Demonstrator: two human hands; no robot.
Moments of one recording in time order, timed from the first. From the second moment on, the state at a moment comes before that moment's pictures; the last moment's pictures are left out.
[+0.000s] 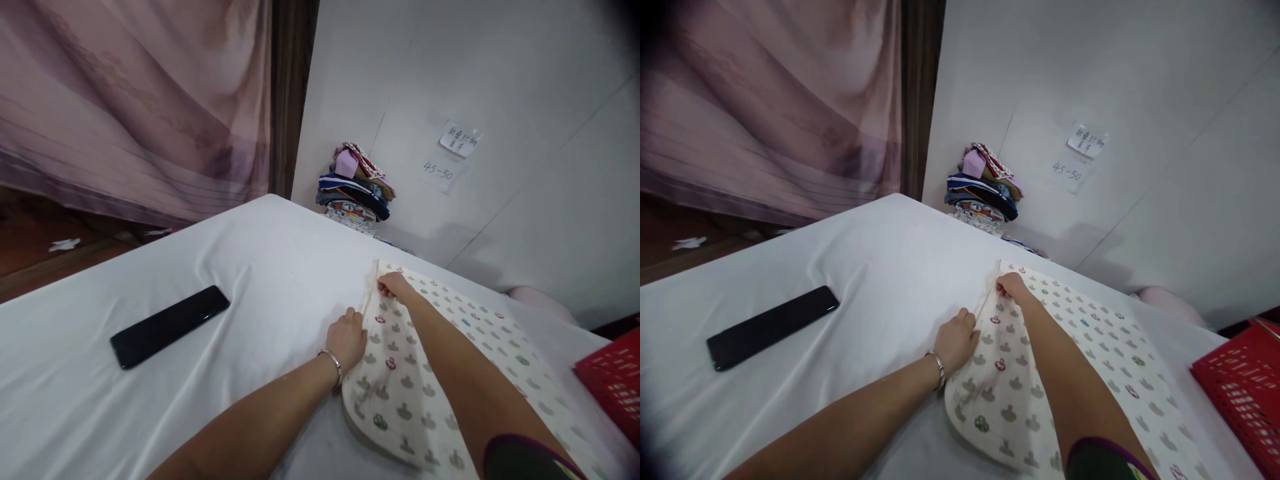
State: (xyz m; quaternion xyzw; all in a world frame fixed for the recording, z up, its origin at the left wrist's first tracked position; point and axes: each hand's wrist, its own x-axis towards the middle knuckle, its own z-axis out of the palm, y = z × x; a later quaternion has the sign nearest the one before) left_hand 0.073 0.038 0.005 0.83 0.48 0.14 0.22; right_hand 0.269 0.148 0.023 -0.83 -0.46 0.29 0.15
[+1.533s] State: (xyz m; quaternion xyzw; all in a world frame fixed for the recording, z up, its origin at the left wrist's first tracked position) left_hand 0.074 0.041 -0.005 0.84 0.48 0.15 0.20; right_hand 0.298 0.161 0.022 -0.66 -0.73 0.14 0.04
